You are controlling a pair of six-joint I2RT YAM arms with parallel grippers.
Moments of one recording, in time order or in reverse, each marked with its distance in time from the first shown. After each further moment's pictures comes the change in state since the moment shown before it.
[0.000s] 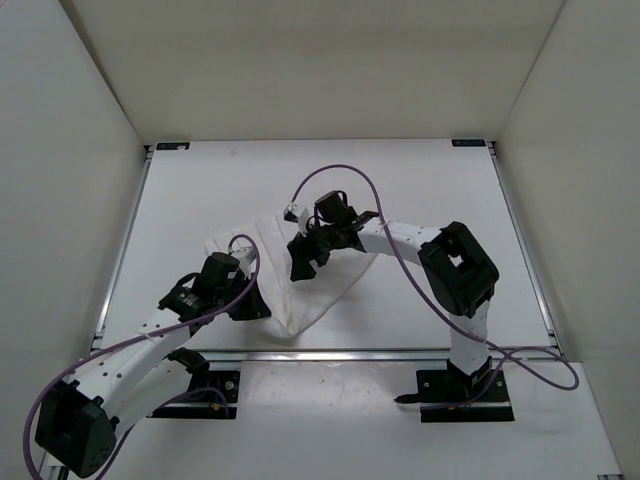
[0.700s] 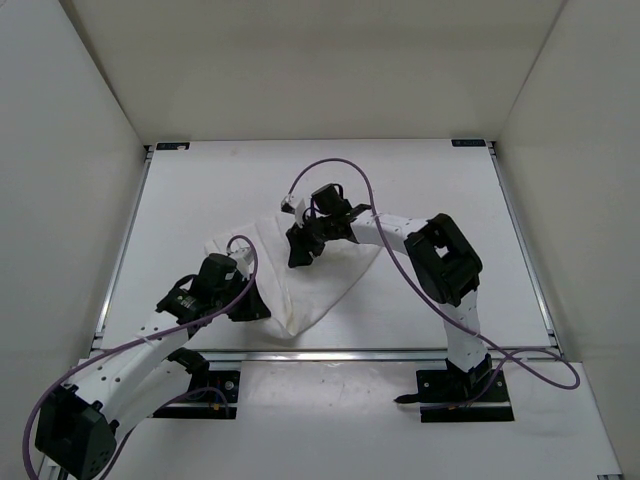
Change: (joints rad) left arm 0.013 -0.026 -0.013 0.000 0.023 0.002; right arm -0.031 0.145 0.143 0.023 -0.002 -0.035
